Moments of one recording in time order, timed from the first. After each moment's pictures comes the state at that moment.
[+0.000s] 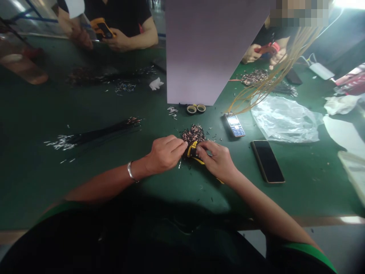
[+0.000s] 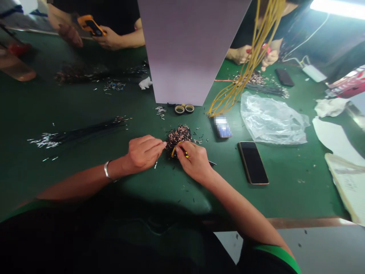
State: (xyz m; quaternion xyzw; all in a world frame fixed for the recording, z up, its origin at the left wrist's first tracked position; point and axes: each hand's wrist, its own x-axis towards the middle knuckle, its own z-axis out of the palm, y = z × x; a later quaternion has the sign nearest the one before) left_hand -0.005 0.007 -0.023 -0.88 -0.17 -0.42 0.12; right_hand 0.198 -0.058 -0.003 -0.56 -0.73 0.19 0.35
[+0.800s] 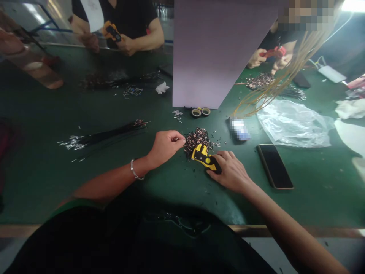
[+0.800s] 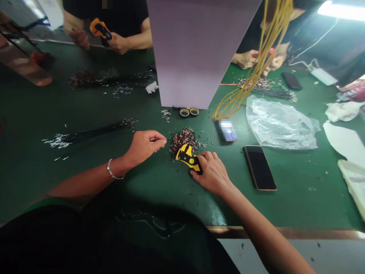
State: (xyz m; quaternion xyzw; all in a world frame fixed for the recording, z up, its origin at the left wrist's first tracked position) left_hand -0.004 0.018 -0.012 -0.71 -0.47 -0.37 -0.37; right_hand 0.241 -0.085 -0.041 -0.62 -0.78 0.08 0.08
